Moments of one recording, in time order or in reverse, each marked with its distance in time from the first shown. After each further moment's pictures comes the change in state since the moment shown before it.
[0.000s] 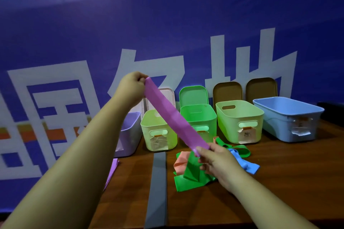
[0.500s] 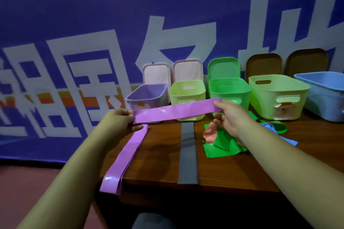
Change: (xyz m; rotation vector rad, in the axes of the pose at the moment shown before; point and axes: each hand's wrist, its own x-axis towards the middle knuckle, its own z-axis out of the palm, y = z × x) left_hand -0.147 -0.152 -0.070 -0.436 -0.038 -0.638; right_hand 0.055 -0.016 0.064 0.071 0.059 0.090
